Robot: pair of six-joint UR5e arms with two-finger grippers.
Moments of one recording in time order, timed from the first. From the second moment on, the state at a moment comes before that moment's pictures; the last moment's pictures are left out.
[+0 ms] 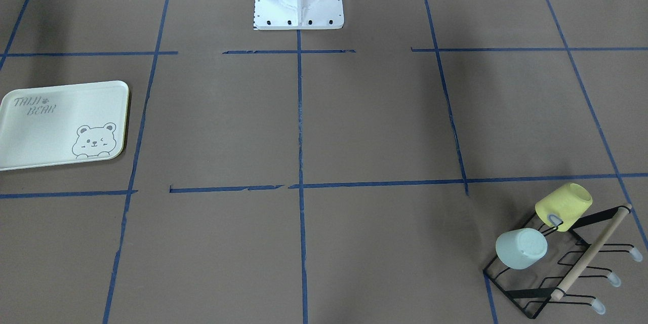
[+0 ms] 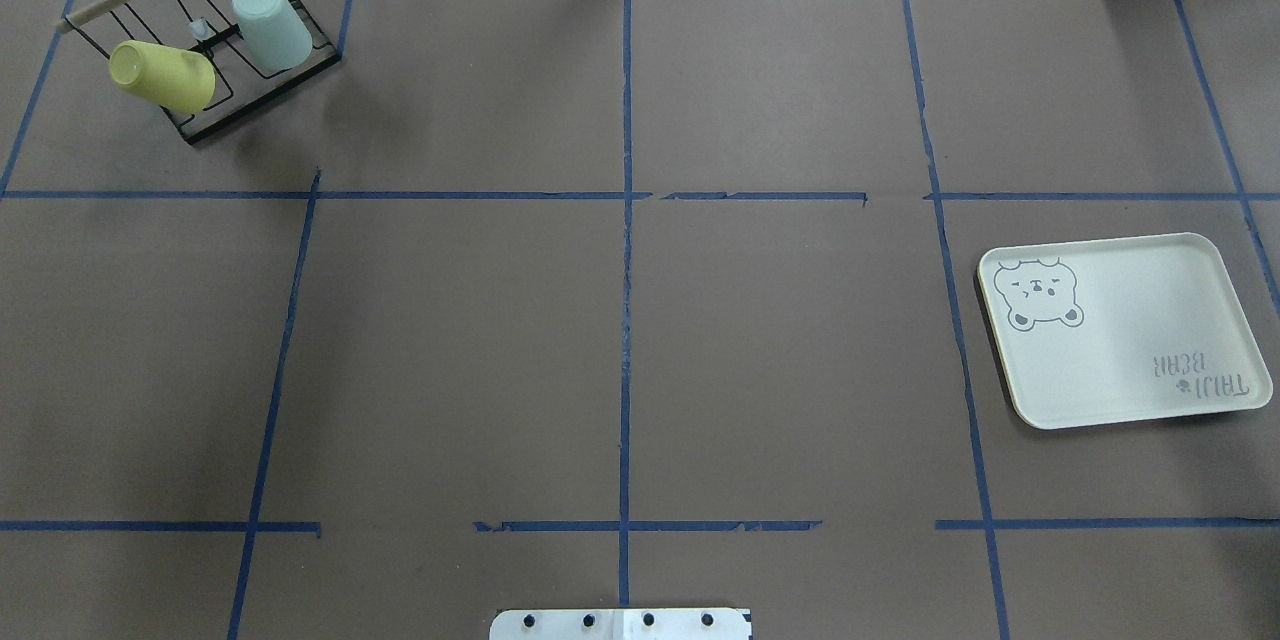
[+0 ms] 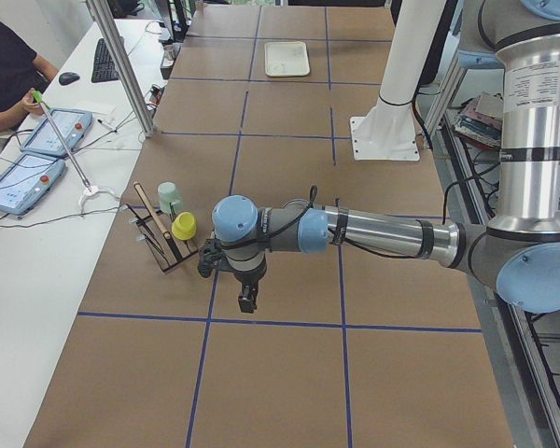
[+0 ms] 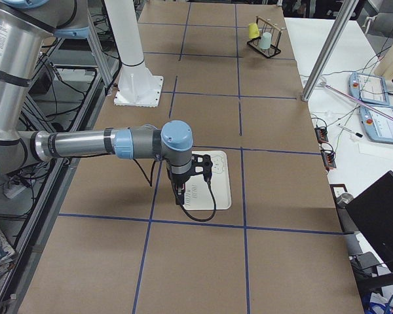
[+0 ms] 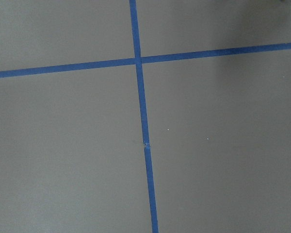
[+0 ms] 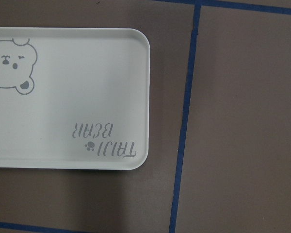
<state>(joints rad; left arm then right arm) -1.53 -1.50 -1.77 -1.42 -2.37 0.09 1.50 -1.95 2.07 -1.64 2.33 -0.01</state>
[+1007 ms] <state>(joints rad) -1.52 -1.51 -1.78 -1.43 -2.38 0.07 1.50 -1.95 2.07 -1.64 2.34 -0.01</state>
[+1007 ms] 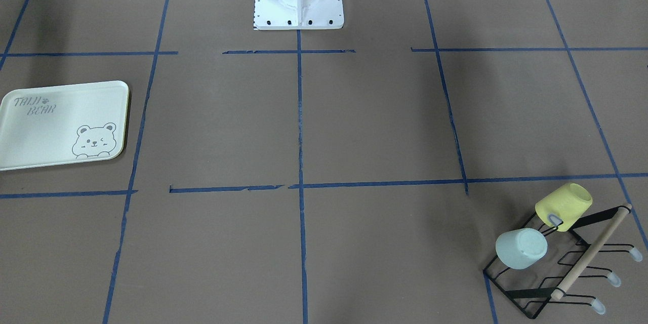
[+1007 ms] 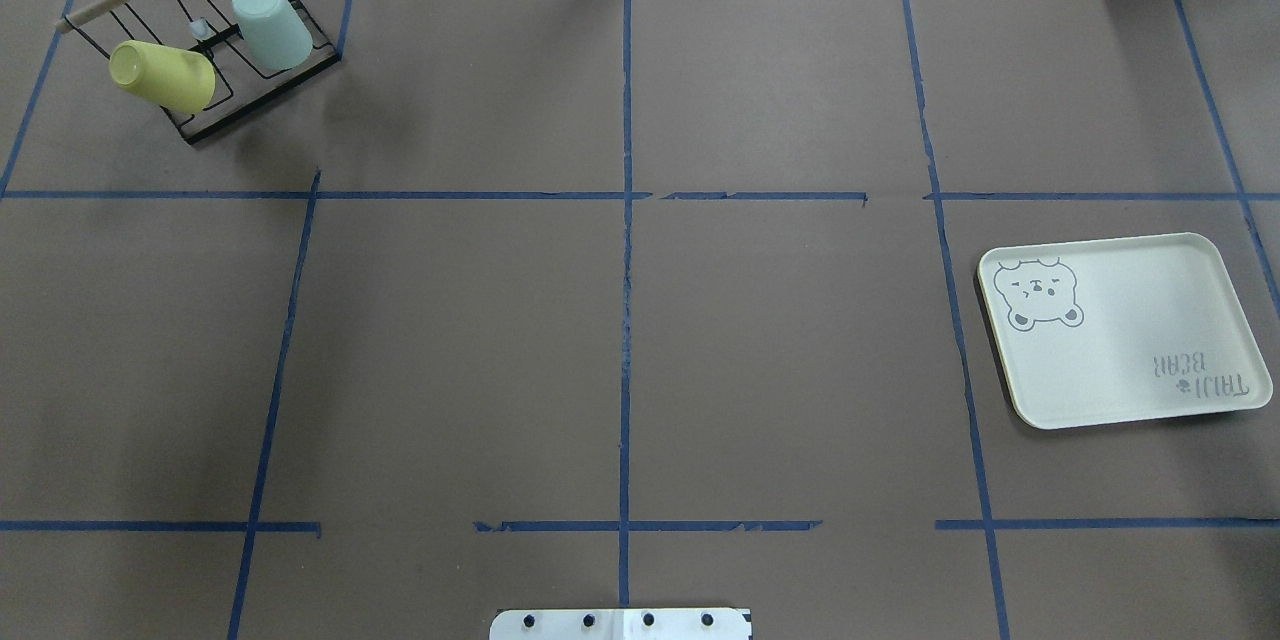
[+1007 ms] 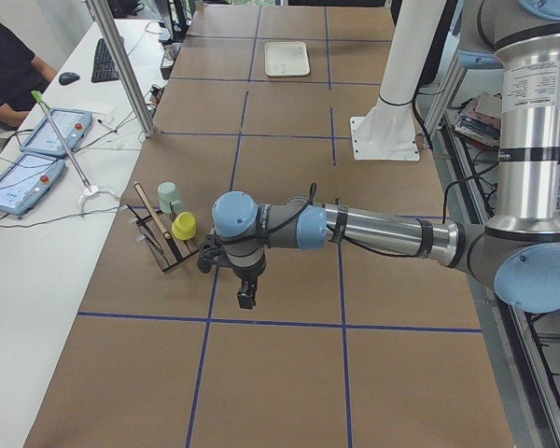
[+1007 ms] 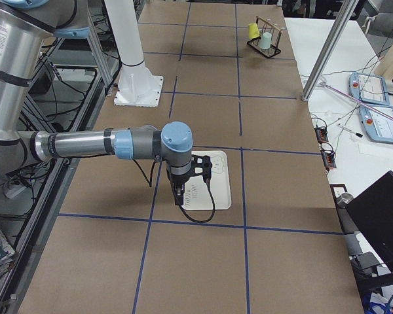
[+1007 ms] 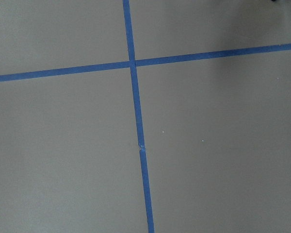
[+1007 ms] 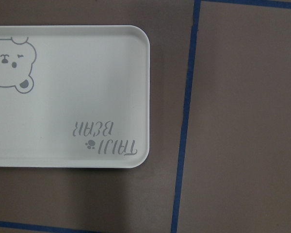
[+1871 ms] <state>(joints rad) -1.37 -1.81 -1.72 -1.59 -2.45 -0.32 1.49 -1.94 2.06 -1.64 2.44 0.00</state>
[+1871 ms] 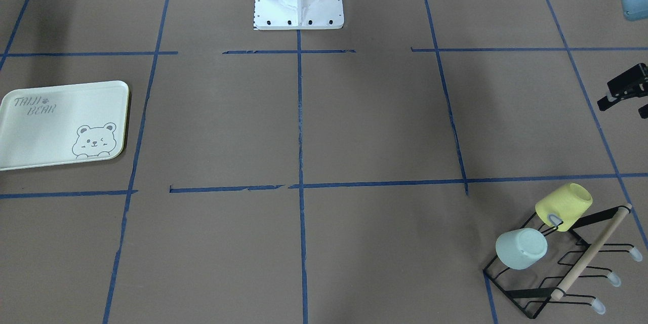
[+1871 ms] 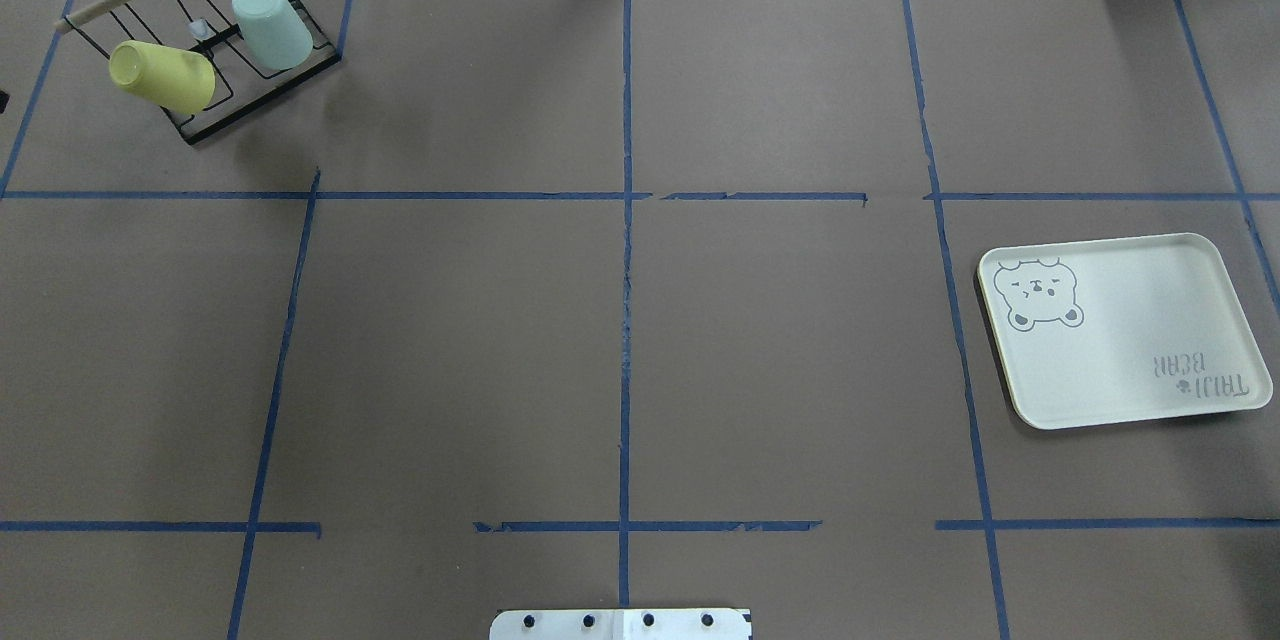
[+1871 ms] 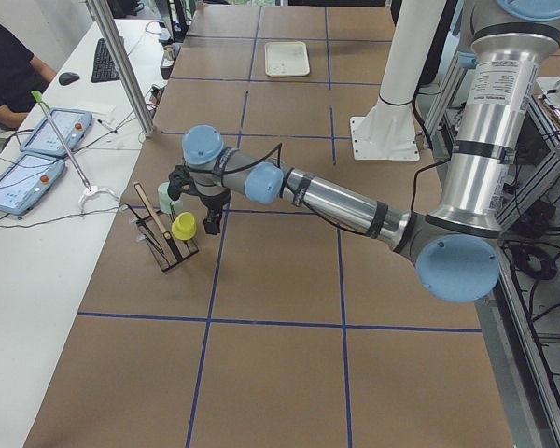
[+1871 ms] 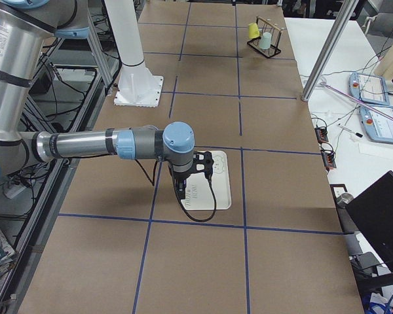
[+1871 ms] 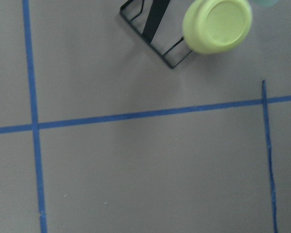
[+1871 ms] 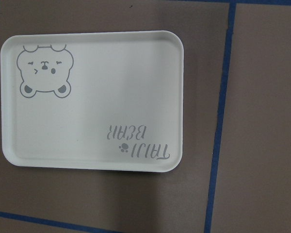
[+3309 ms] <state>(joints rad) -1.10 -2.38 -1.10 -1.72 -2.07 -0.56 1.49 -1.95 2.05 -1.57 2.45 -0.01</state>
